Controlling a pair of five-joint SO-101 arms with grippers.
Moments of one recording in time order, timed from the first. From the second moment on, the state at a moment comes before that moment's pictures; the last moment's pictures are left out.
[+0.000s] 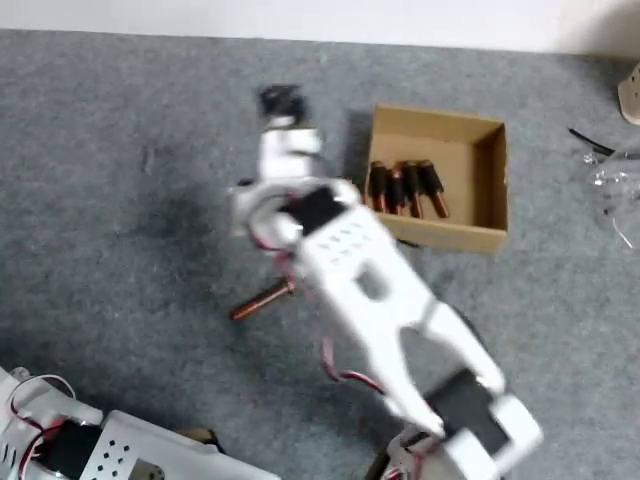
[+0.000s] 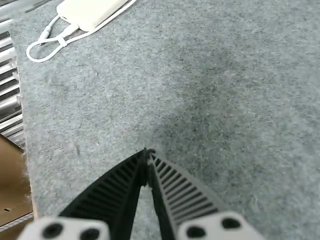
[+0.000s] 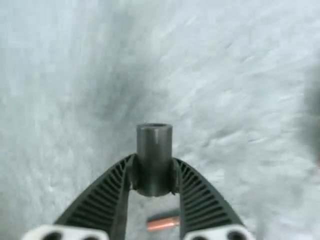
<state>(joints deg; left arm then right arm) -77.0 -103.7 95.6 51.6 -7.1 -40.8 -7.7 5.5 57.5 -23.7</state>
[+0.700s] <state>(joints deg) -77.0 -103.7 96.0 51.6 -7.2 -12.1 -80.3 80.1 34.0 -16.1</state>
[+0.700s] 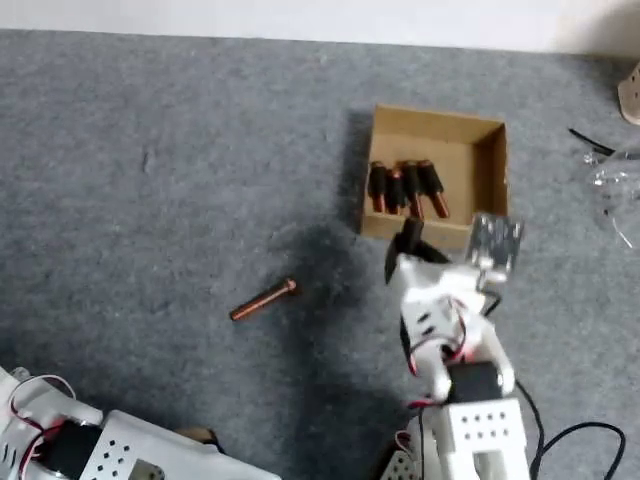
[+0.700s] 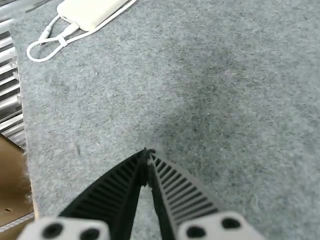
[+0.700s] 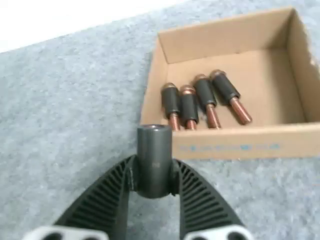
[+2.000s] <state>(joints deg) -29.4 -99.9 61.9 62.6 -7.3 -10.9 -103.1 95.7 35.4 -6.3</state>
